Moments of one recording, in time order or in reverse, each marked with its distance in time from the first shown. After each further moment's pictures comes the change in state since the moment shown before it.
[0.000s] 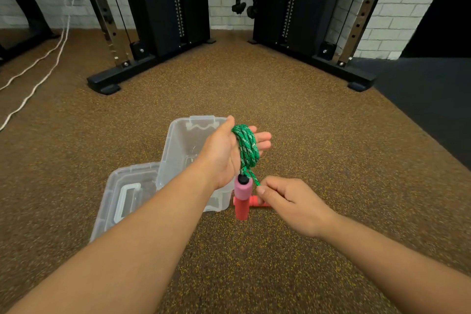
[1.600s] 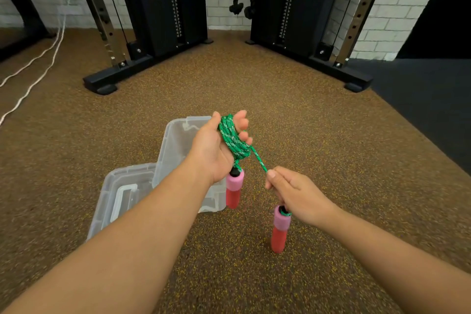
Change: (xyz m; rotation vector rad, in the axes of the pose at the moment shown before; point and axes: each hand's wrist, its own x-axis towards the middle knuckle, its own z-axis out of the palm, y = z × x) left_hand 0.004 0.009 -0.003 -0.273 0.031 0.096; right_hand 0.010 0.025 -0.005 0.210 0.058 0.152
